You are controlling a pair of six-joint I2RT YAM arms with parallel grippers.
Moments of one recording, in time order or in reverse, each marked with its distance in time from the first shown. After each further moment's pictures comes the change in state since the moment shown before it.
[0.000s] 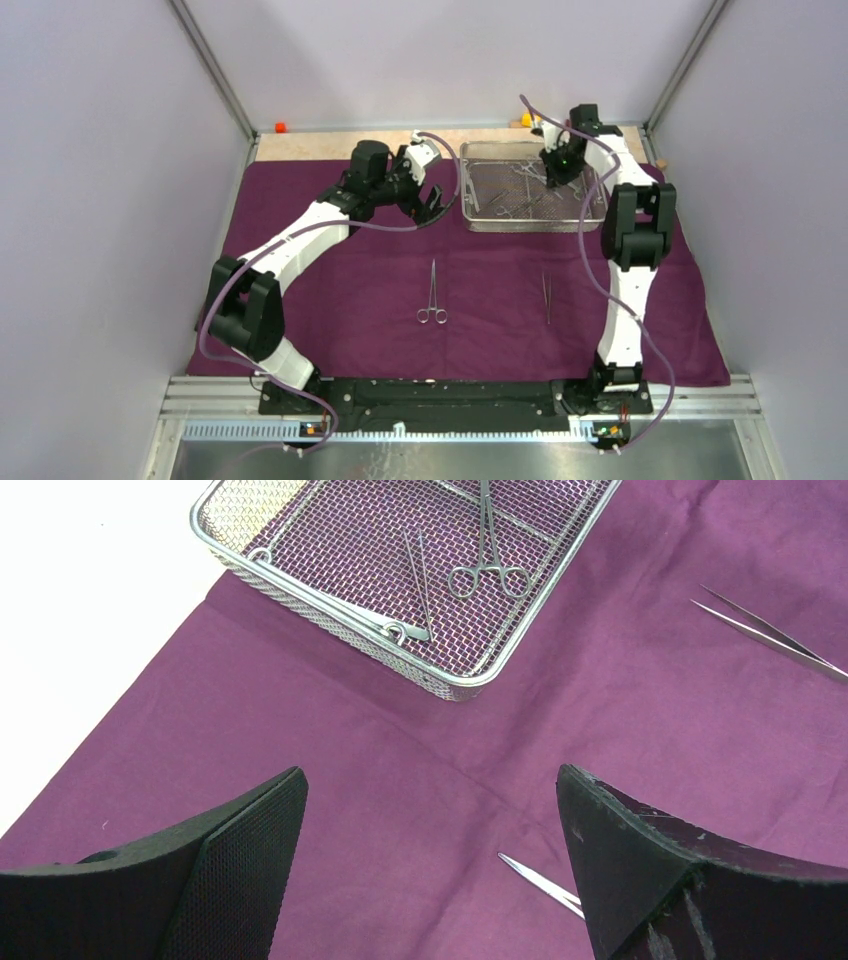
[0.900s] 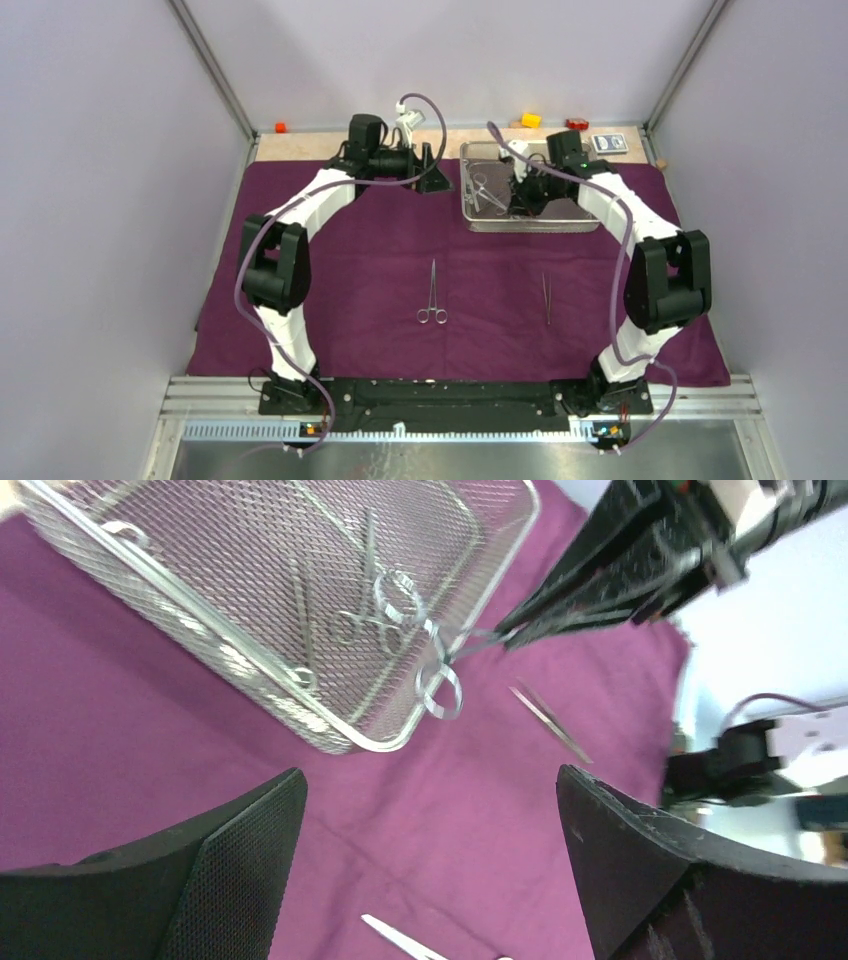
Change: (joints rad) left arm 0.132 0.298 0.279 0.000 0.385 -0.456; right arm 0.174 -0.545 -0.557 0.180 -0.284 -0.009
